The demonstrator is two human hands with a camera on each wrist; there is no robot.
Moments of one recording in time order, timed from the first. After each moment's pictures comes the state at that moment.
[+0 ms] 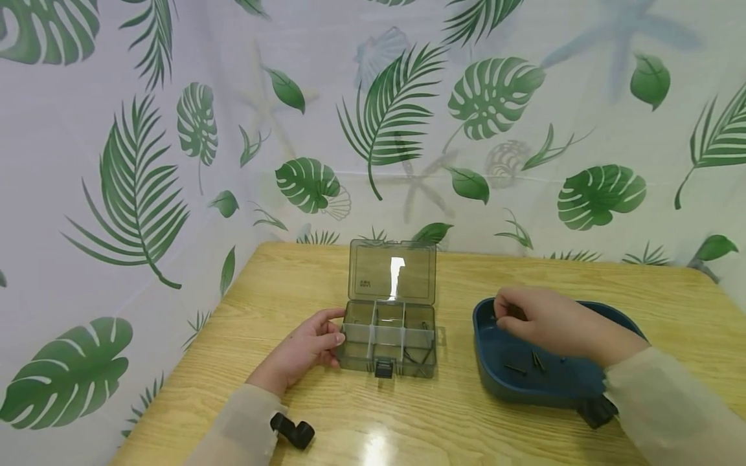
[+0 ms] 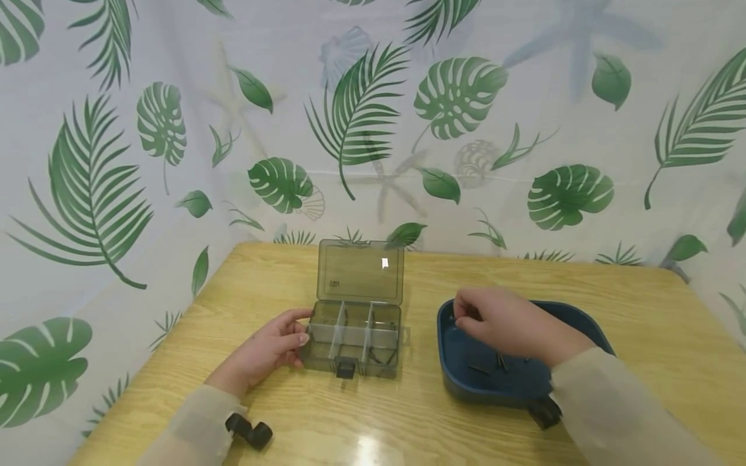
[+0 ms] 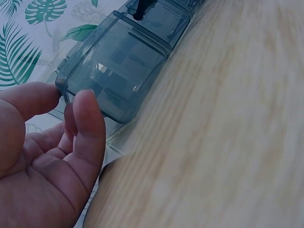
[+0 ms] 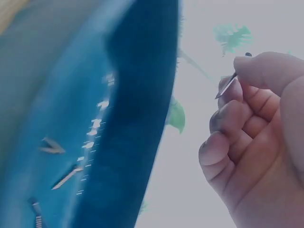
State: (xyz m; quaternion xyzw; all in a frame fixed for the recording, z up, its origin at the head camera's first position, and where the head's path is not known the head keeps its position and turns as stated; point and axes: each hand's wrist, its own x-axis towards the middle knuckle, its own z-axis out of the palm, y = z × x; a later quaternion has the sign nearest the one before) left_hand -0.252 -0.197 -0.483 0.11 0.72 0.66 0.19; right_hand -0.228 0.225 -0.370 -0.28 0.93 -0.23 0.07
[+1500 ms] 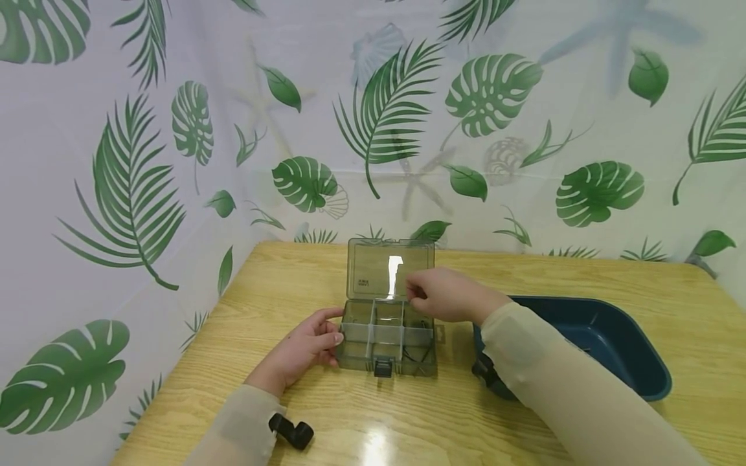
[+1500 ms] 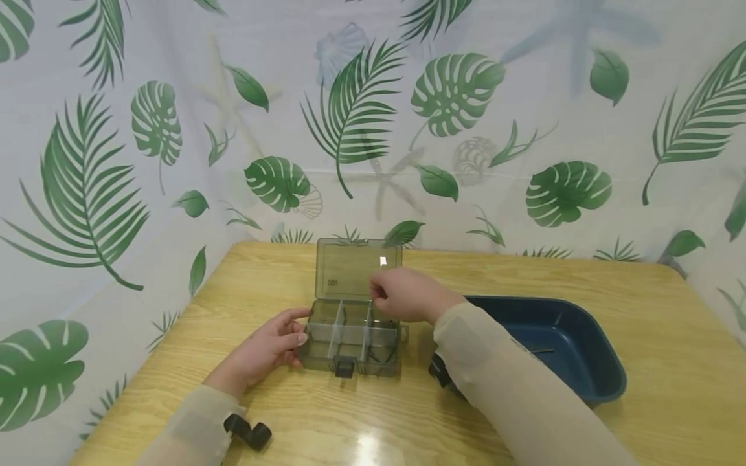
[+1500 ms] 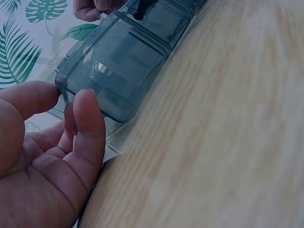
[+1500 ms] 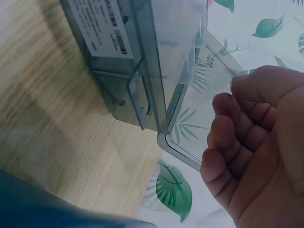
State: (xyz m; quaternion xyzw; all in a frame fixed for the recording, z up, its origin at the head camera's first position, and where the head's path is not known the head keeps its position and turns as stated) left_hand -0.251 -0.198 -0.480 0.12 0.72 0.66 0.20; right_hand -0.291 0.105 -0.383 -0.31 0.93 -0.17 0.08
